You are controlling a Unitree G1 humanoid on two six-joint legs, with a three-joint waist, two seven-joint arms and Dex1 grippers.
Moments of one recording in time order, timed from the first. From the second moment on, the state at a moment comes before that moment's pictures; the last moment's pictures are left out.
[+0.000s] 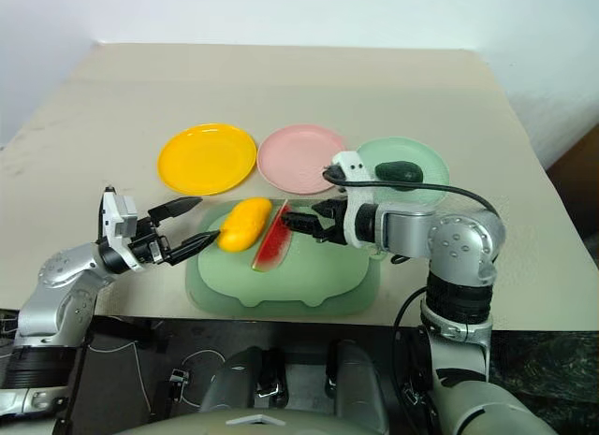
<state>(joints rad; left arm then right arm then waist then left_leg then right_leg) -0.15 0.58 0.17 -0.04 -0.55 0.14 -1.04 -0.65 -0.23 -0.20 -0.30 1.01 1.61 0.03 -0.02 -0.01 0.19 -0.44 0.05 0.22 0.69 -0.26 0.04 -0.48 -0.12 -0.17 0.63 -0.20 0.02</state>
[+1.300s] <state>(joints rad) -0.18 0.58 0.15 -0.06 -0.55 0.17 -1.03 -0.85 -0.28 0.21 -0.13 0.98 1.61 -0.07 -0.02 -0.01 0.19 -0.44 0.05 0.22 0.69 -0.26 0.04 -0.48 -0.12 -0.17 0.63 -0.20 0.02</state>
